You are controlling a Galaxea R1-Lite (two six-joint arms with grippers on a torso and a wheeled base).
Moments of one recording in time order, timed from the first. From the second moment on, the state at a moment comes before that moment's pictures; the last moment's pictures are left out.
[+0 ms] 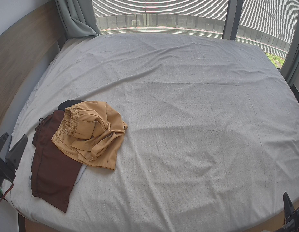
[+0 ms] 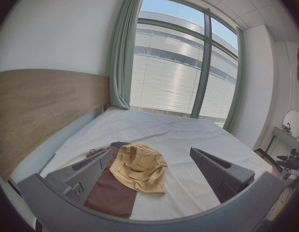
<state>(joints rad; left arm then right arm) -0.09 0.76 -0.24 -0.57 -0.02 -0.13 0.01 0.02 -0.02 0.00 0.02 0.00</state>
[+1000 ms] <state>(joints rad) 0.09 1.29 -0.39 -0.66 -0.44 -0.19 0.01 0.02 -0.02 0.00 0.02 0.00</state>
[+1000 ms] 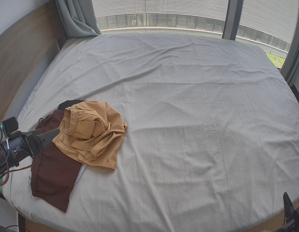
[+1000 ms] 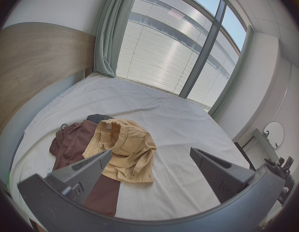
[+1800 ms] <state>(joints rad) 0.19 1.60 -0.53 -0.74 -0.70 -0.18 0.01 0.02 -0.02 0.00 0.02 0.00</state>
